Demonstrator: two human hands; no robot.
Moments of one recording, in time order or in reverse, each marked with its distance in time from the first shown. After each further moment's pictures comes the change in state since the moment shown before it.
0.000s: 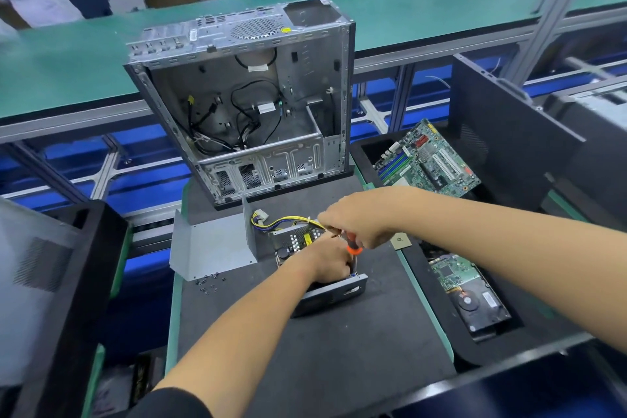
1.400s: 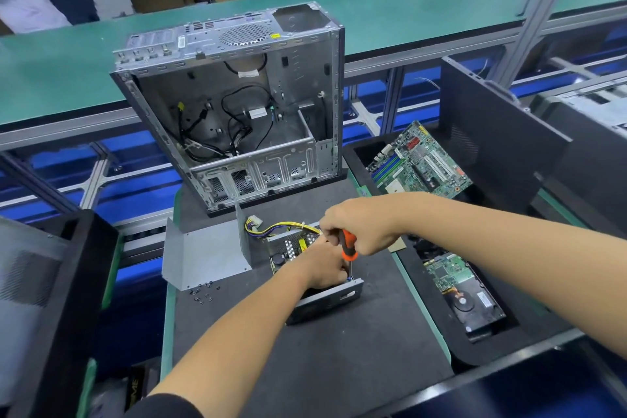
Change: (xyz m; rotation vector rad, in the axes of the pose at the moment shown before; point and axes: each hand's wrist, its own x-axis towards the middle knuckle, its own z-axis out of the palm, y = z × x) left_hand 0.004 -0.006 0.008 -0.075 0.056 0.008; right_hand -0.011 0.010 0.008 0.328 0.046 -0.025
